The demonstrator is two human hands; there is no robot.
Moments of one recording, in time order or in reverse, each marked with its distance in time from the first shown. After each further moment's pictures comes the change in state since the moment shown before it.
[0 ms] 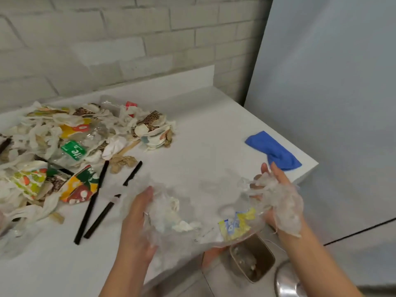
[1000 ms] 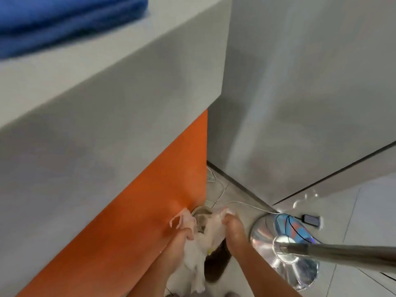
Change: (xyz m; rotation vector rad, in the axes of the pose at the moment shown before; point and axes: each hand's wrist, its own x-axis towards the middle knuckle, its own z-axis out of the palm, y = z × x) left_hand 0.170 -0.600 0.061 1.043 -0.264 -0.624; right_hand -0.117 -0.059 -0.450 -0.710 1.282 -0.039
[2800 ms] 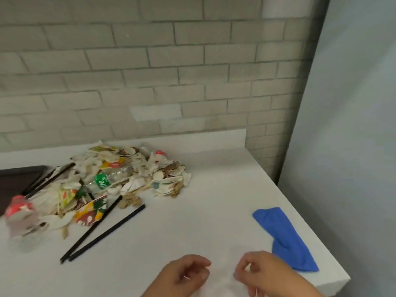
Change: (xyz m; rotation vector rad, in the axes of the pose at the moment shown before) left_hand -0.466 0.170 -0.269 -0.074 0.290 0.634; right_hand -0.381 -0.340 0.195 -1.516 -0.942 -0.606
